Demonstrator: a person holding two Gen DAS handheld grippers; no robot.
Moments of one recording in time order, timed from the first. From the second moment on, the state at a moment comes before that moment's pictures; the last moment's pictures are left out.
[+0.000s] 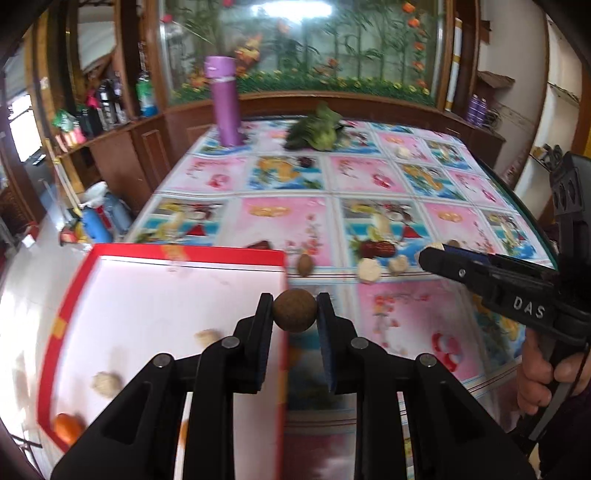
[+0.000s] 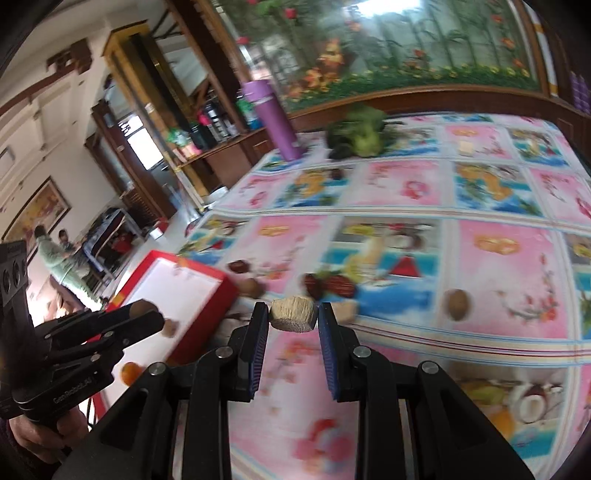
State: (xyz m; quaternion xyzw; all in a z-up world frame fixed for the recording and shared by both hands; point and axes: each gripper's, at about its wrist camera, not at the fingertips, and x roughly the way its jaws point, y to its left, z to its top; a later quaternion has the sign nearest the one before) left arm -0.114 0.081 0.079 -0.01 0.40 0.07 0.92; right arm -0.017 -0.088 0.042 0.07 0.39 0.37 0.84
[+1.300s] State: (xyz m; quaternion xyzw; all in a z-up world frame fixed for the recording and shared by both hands) left arm -0.175 0.209 0.034 -0.03 0.40 0.24 0.88; right arm -0.081 0.076 0.013 -0.08 0.43 0.43 0.79
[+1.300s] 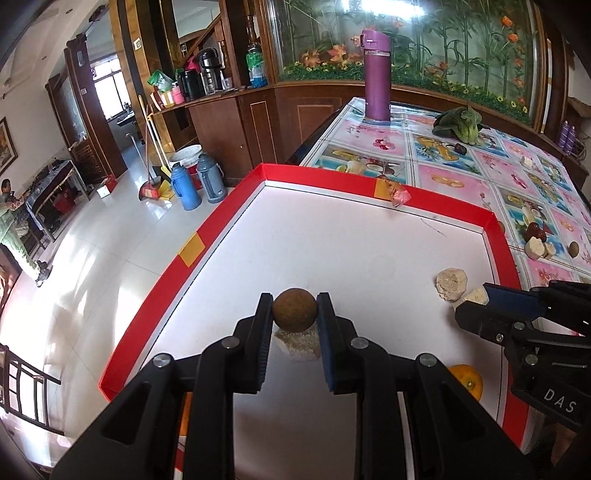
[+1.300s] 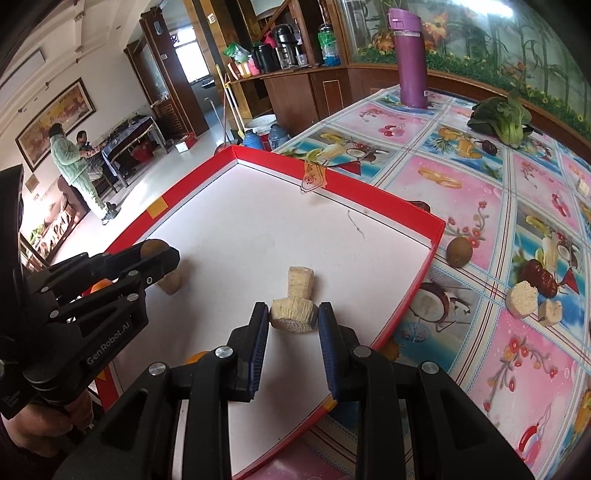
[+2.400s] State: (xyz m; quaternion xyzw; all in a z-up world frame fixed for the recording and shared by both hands) left arm -0.166 0.179 0.052 0.02 0.39 0.27 0.88; right arm -0.068 0.040 0.035 -0.03 0.41 0.43 0.81
